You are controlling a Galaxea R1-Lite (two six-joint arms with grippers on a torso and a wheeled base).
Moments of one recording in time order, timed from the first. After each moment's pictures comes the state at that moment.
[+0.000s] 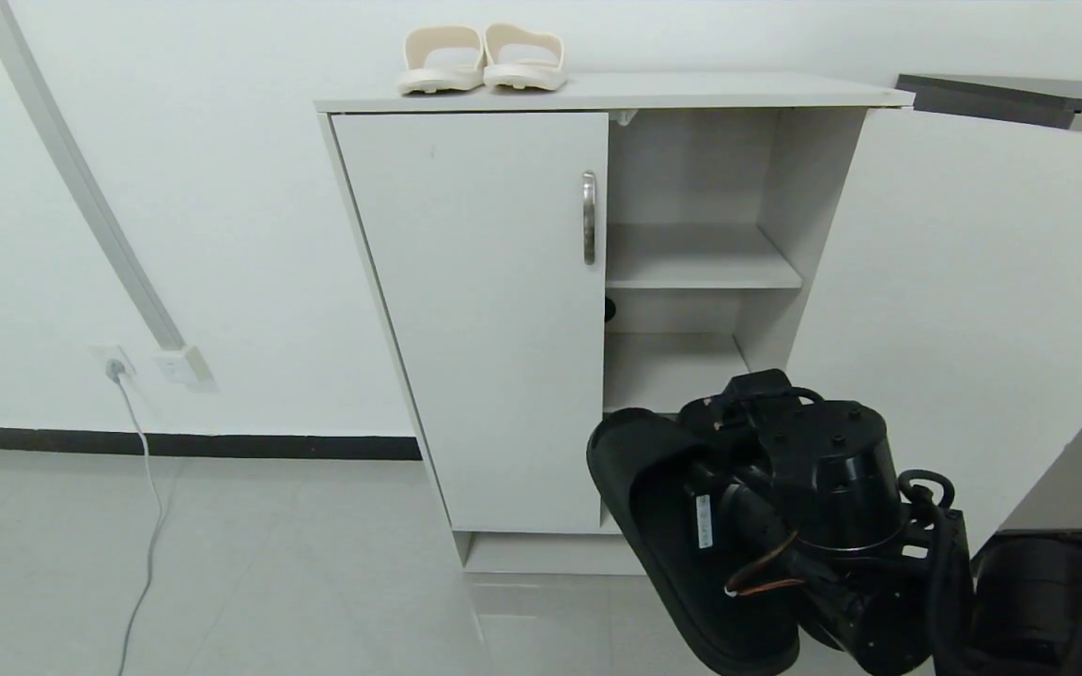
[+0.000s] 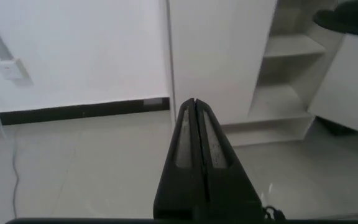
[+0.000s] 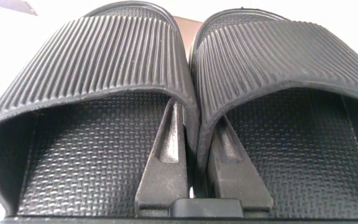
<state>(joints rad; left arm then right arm) 0.00 0.01 0.00 0.00 -0.08 0.05 0.88 1.79 -0.76 -0.66 -0.60 0.22</state>
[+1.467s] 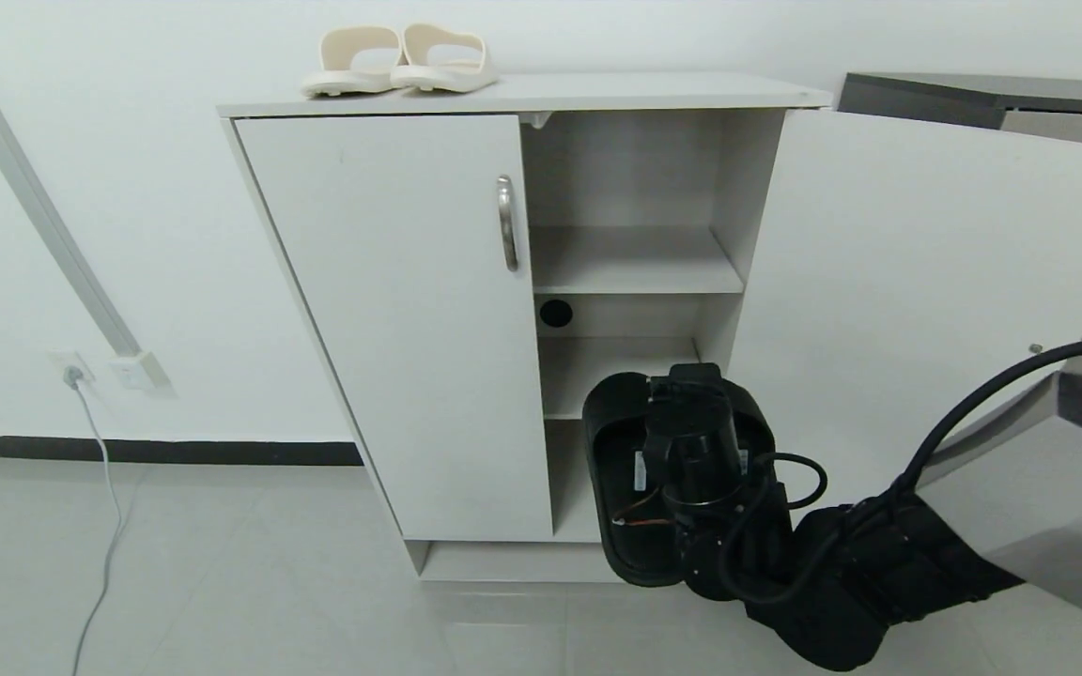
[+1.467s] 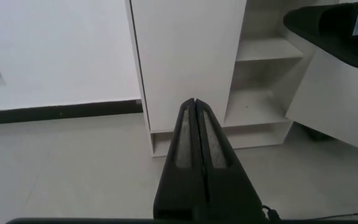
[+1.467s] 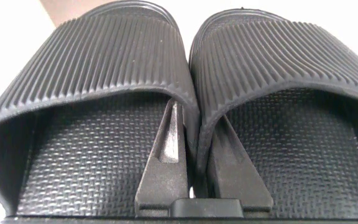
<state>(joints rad) 0.00 0.00 0.00 0.00 -0.08 0.02 0.85 2.12 -1.03 -0.80 -0.83 0.24</state>
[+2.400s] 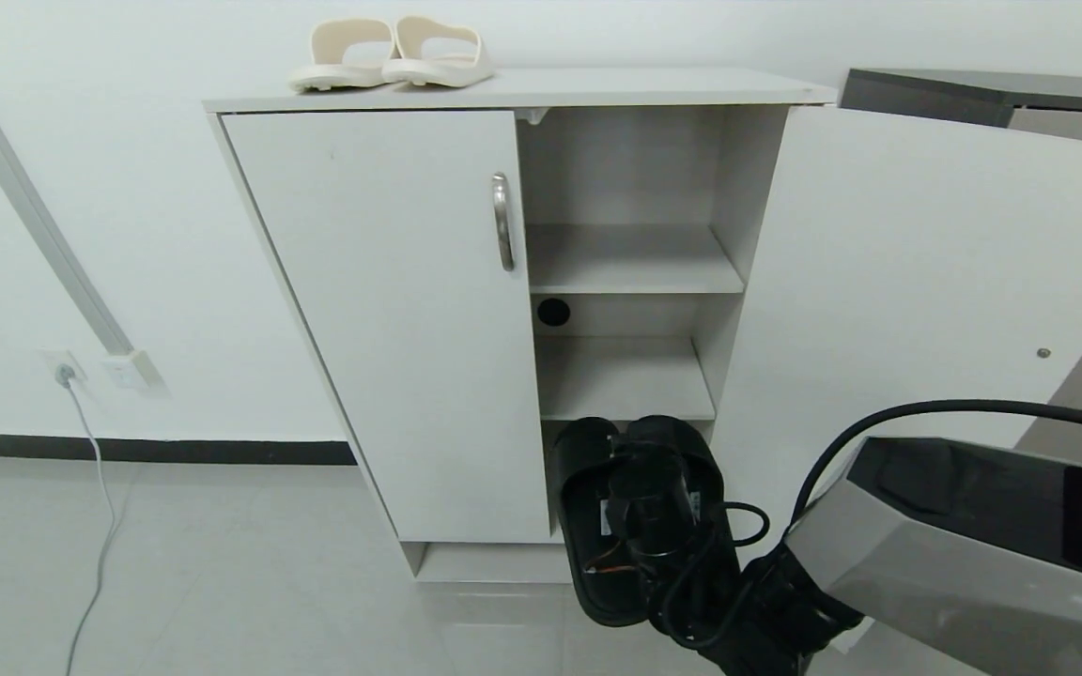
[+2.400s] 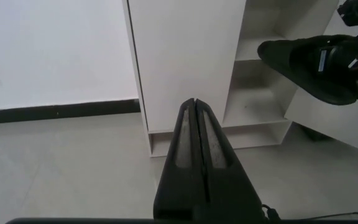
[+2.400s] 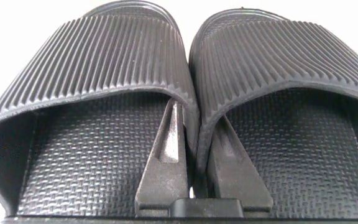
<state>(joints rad) 0.00 0.00 0.00 0.00 -0.08 0.02 0.85 2.33 -1.06 -0.96 -0.73 0.24</state>
